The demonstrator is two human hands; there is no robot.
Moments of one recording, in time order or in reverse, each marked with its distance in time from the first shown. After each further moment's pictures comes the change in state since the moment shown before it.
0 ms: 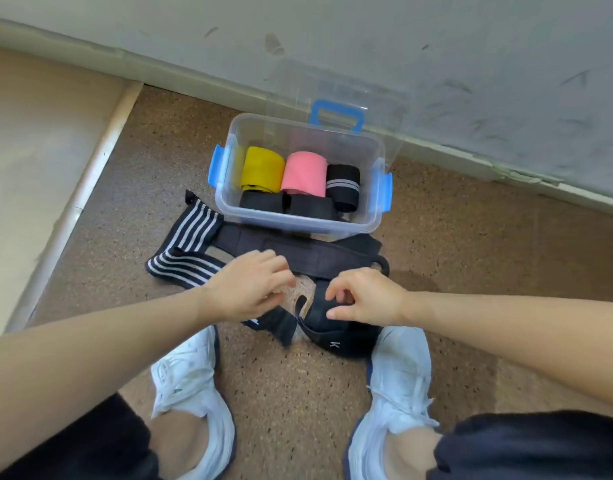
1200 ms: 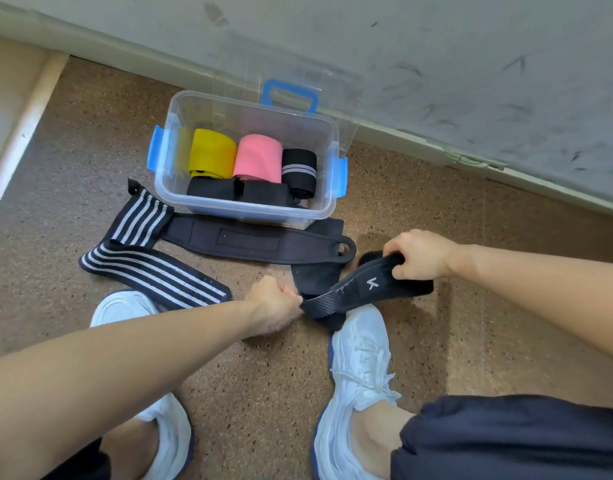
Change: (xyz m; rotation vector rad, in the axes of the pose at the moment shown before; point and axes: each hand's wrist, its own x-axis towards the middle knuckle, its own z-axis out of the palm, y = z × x) left_hand 0.083 0.089 0.081 -0.987 -0.281 -1.198; right_hand -0.066 0.099 -0.070 -0.256 -0.138 0.404
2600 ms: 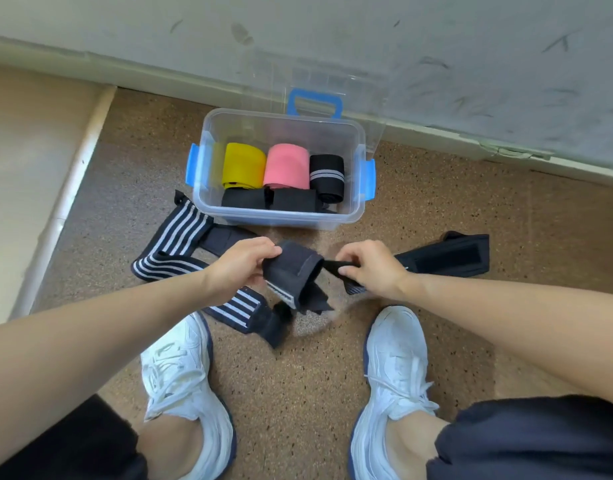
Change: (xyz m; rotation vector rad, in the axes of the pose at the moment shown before) left_hand -0.026 0.007 -0.127 -0.384 -0.149 0.235; right_hand 0.051 -0.102 0.045 0.627 0.332 -0.147
